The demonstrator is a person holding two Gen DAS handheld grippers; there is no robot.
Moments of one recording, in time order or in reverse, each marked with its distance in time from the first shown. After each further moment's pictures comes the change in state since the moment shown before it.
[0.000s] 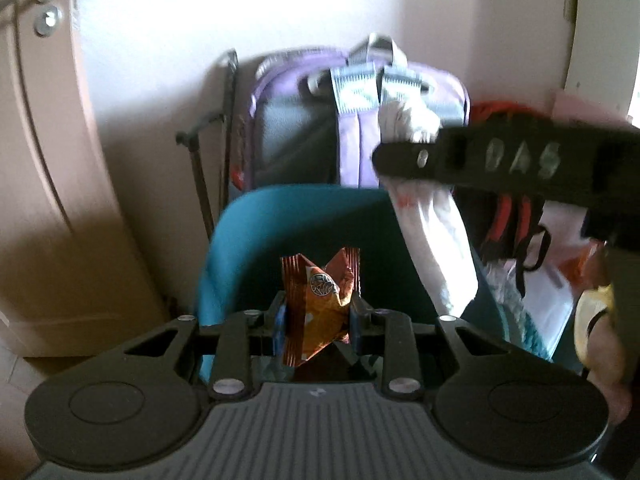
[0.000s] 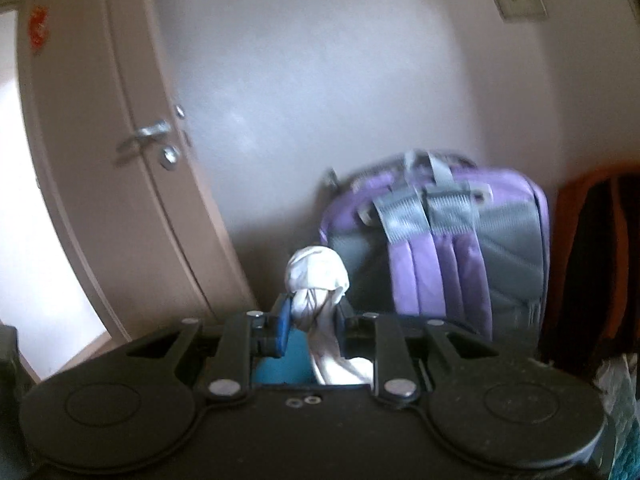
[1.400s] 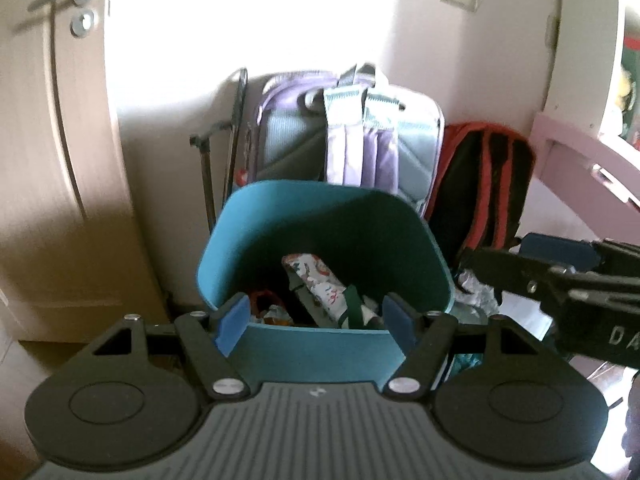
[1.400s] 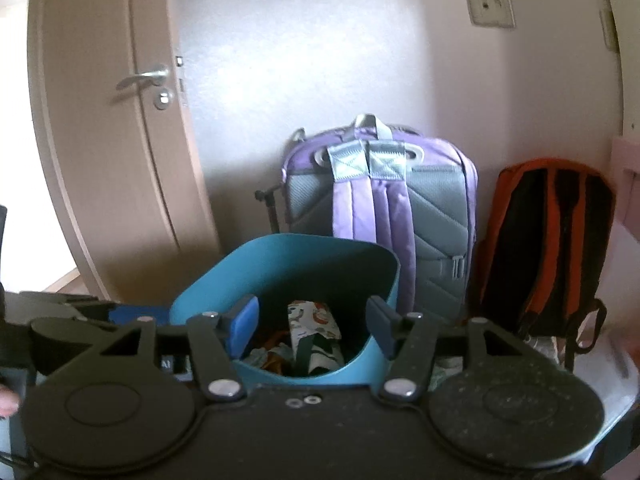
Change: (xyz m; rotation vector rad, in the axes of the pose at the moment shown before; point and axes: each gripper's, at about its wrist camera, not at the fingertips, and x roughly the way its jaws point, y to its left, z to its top) left arm -0.087 -0.009 -0.031 -0.053 -0.085 -0.016; right arm -0.116 0.008 -0.050 -0.144 0.031 -0.101
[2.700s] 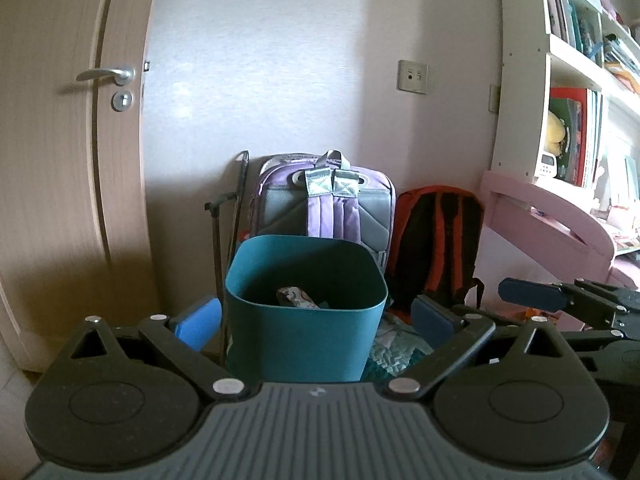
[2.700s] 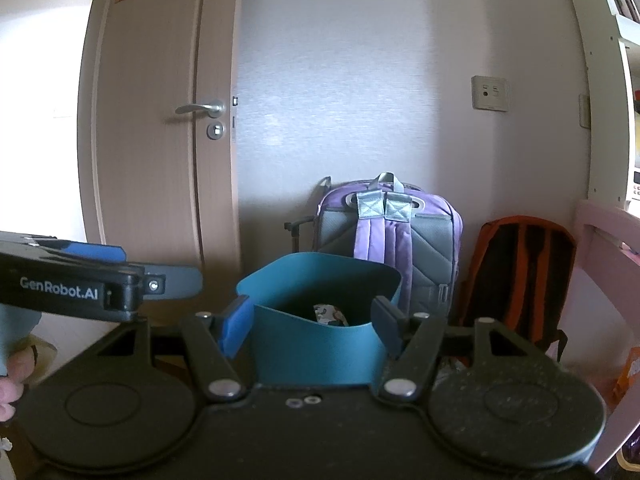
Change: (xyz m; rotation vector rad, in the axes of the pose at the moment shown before) left arm -0.149 -0.009 -0.062 0.007 -0.238 -0.028; right arm -0.125 0.053 -0.055 -0.111 -0.153 -0.024
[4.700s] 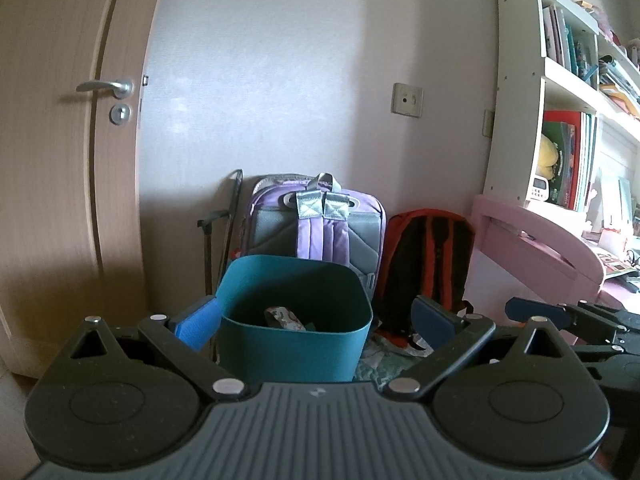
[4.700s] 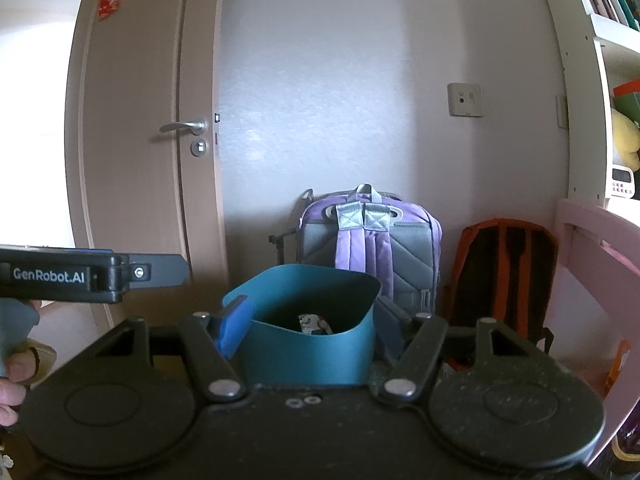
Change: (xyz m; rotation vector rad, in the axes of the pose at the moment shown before) left arm -0.005 -0.008 0.008 -0.024 -0.053 -0.022; right arm -0.018 -0.011 0.002 0.044 -0.026 -0.043
